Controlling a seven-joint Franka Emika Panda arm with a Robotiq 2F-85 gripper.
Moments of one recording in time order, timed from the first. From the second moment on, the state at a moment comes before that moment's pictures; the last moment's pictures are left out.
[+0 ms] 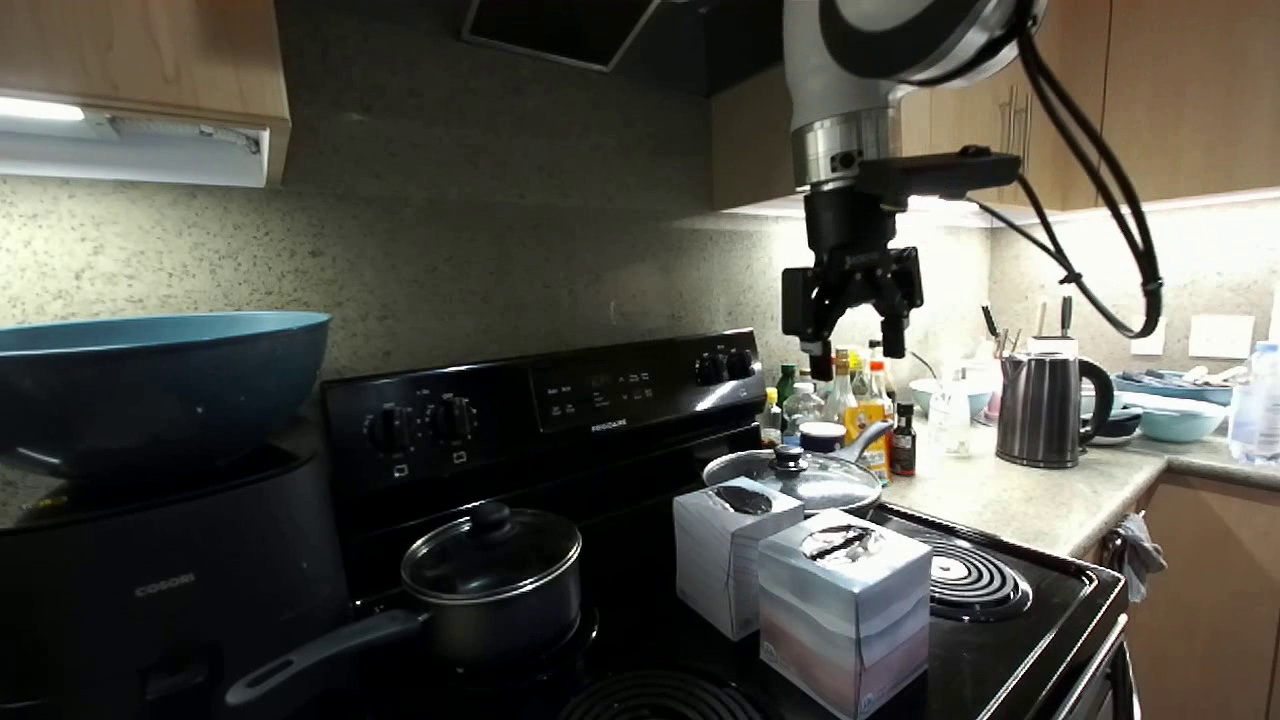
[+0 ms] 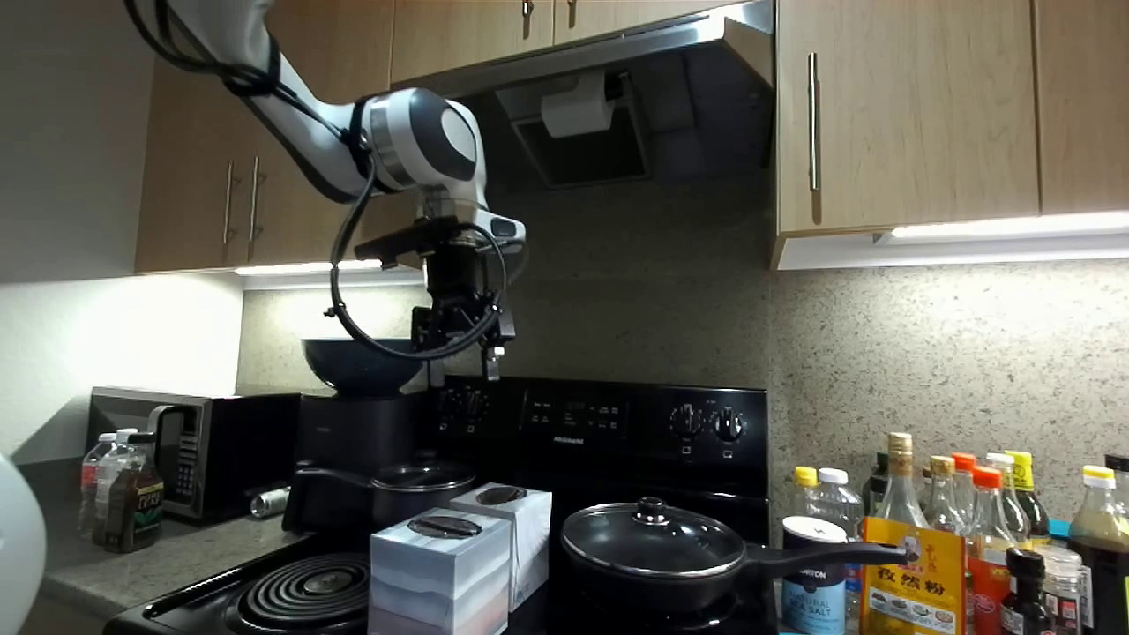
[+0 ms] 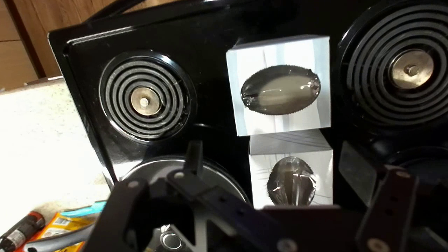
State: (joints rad) arm -0.02 -0.34 0.13 -2.19 -0.09 1.84 0.32
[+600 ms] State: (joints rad) arm -0.02 -0.18 0.11 -2.10 -0.12 1.86 0.28
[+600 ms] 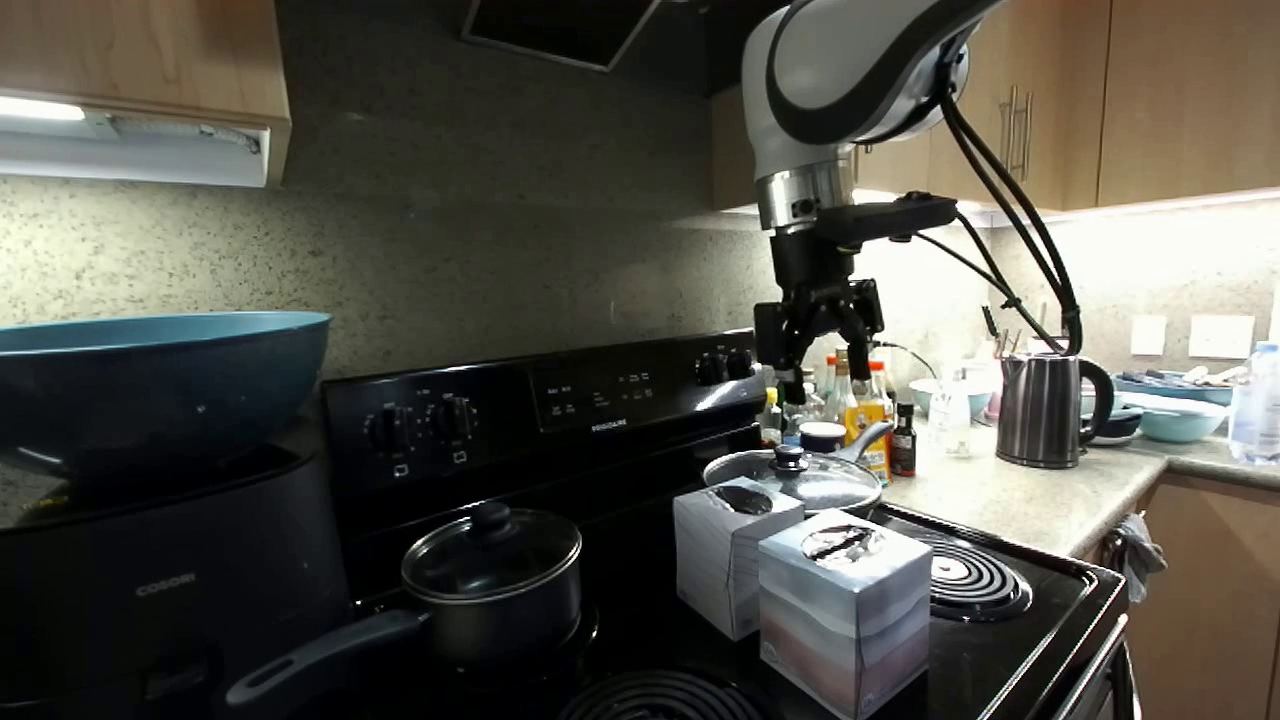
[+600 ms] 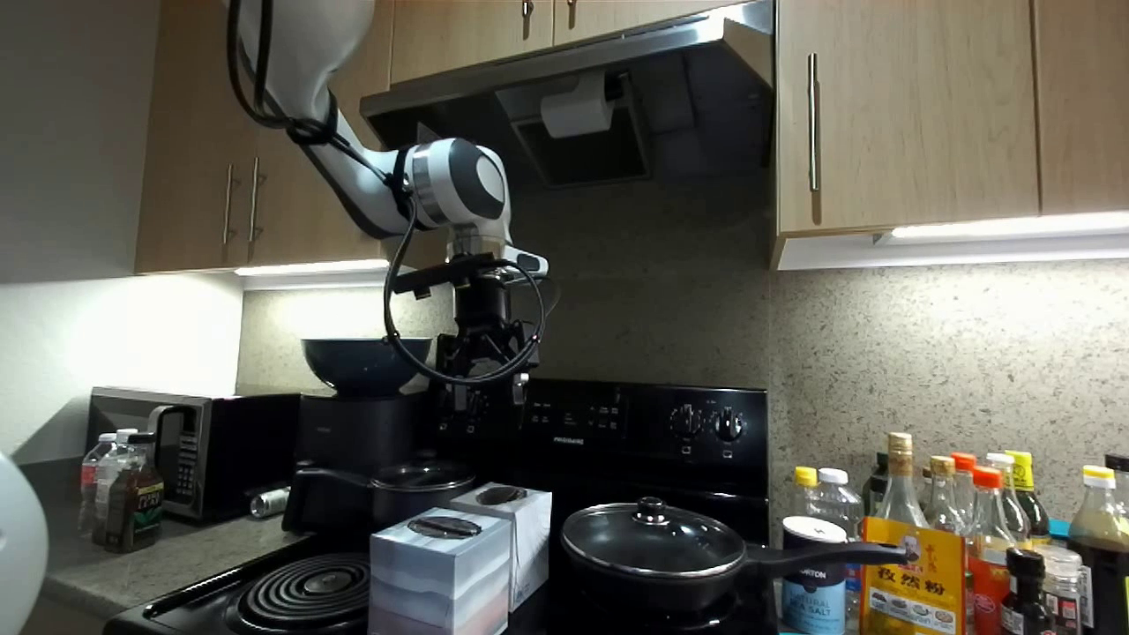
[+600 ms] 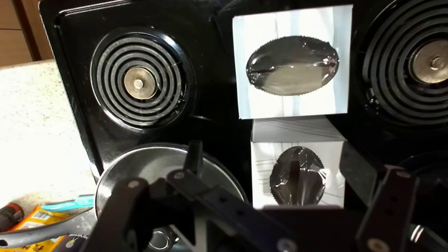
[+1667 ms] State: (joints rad) arm 0.03 0.07 0.10 -1.95 -0.17 2.01 0.35
